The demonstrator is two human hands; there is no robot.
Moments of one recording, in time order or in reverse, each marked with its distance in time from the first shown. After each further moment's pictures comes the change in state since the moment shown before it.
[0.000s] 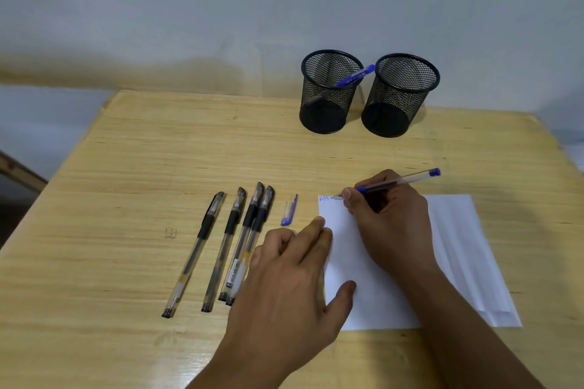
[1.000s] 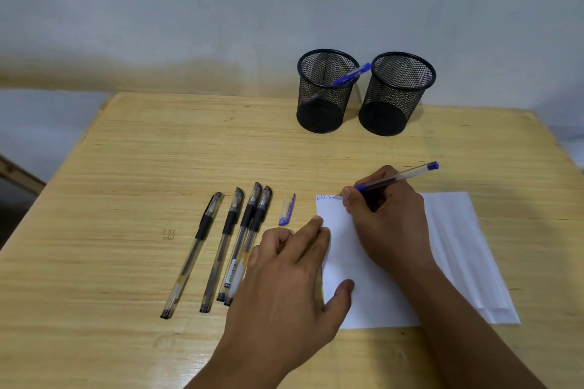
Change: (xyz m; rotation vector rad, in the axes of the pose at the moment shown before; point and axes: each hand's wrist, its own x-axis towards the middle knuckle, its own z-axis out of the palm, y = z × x) left_hand 0.000 0.001 0.001 -0.020 0.013 -0.003; right_hand 0.000 -0.004 0.000 0.013 -0.006 0.047
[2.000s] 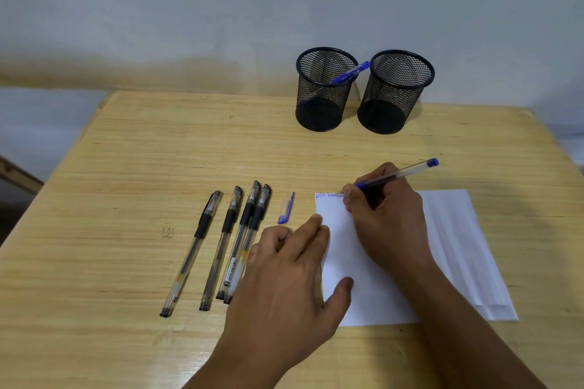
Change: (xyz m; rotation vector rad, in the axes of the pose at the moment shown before) left_hand -0.001 -0.001 0.002 0.004 0.022 0.001; right_hand -0.002 -0.002 0.001 0.023 0.006 -0.009
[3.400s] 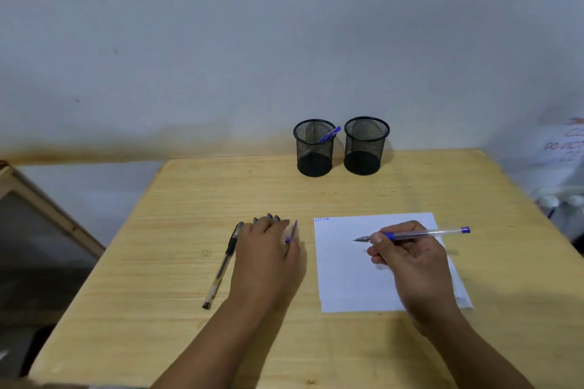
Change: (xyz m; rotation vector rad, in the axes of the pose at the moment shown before) left_hand 0.025 -0.019 -0.022 0.005 0.290 -0.151; right_hand -0.073 0.003 -0.064 0.677 0.052 0.078
